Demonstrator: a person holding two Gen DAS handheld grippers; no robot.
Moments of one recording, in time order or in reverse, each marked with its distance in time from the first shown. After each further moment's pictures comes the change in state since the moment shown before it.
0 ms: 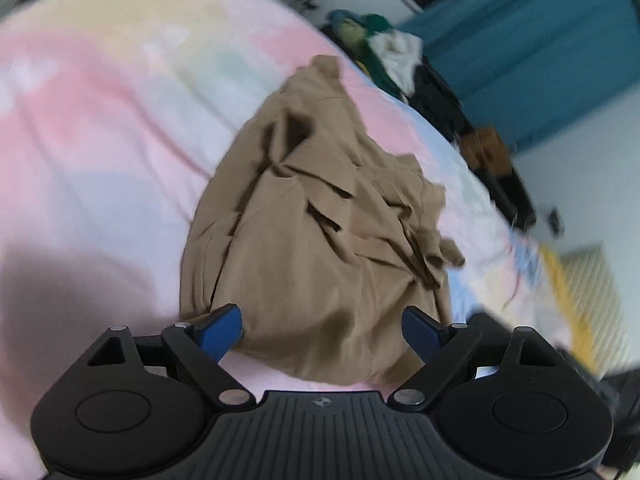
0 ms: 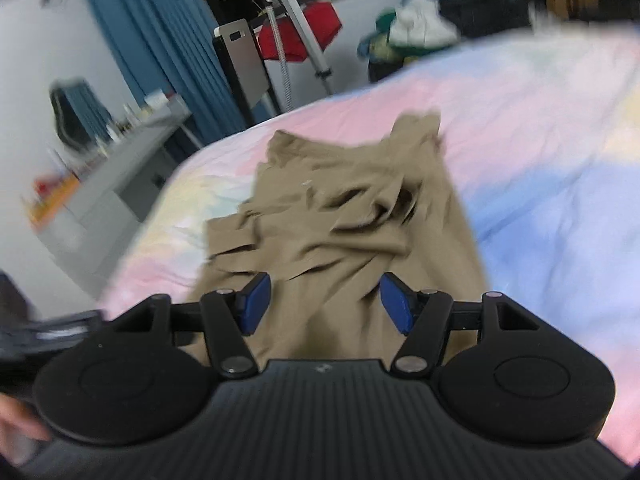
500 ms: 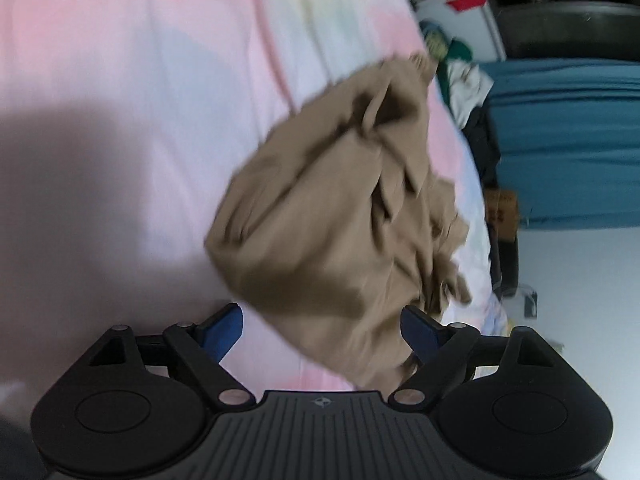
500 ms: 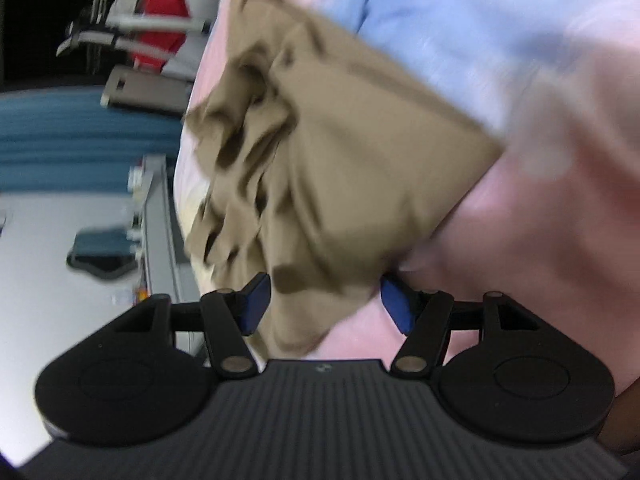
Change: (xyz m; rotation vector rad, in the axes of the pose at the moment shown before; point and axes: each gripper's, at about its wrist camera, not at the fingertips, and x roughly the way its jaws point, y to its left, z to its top) left arm 0.018 0.038 -0.017 -0.375 0.106 -0.061; right arm 0.033 -0.086 -0.035 0.719 0.168 0.091
